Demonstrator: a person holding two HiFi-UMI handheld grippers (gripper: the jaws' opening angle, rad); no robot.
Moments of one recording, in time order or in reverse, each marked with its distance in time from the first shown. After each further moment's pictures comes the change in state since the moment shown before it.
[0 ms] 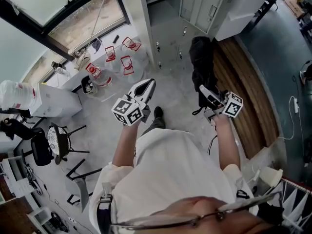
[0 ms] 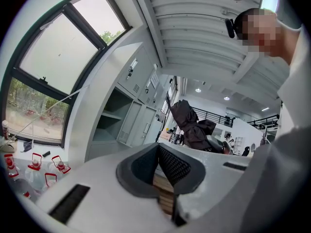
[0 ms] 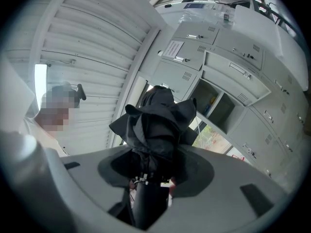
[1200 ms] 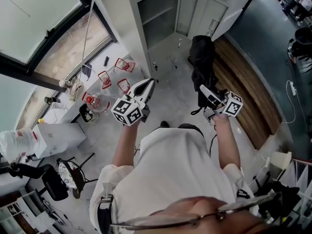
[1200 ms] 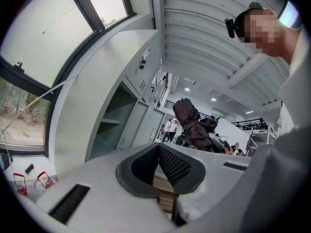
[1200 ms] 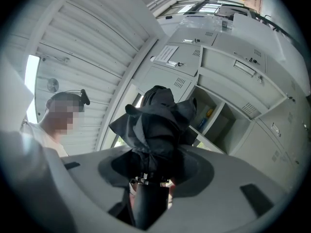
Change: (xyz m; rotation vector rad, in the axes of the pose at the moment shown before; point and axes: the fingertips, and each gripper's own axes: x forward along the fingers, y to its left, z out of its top) left arm 0.096 0.152 0.066 -0.009 0.057 -0.189; right arm 0.119 -0.085 0.055 -0.047 -0.150 -0.083
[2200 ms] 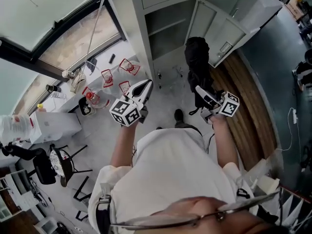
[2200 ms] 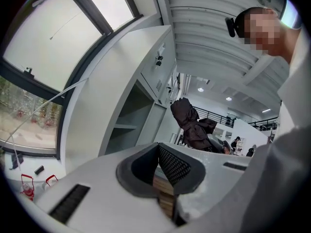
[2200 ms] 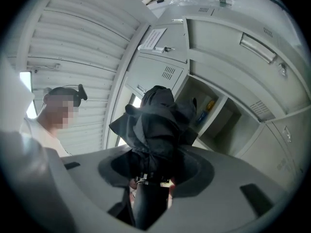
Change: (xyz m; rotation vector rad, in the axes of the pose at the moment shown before) left arm 0.061 0.064 0.016 -0.012 -0.035 0.178; right arm 0.059 -0.100 0.046 0.060 0.151 0.087
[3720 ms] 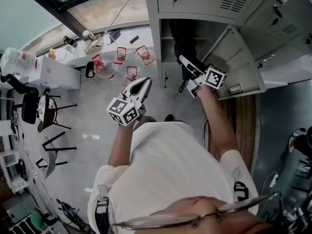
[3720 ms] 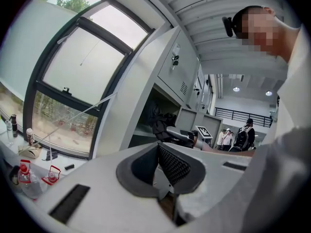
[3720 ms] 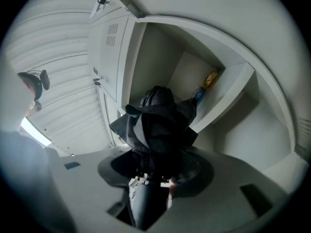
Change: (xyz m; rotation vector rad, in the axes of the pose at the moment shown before) left arm 0.040 0.018 0.007 -0.020 -0.147 0.459; right arm 0.167 -0.160 0.041 0.106 0.380 0.077
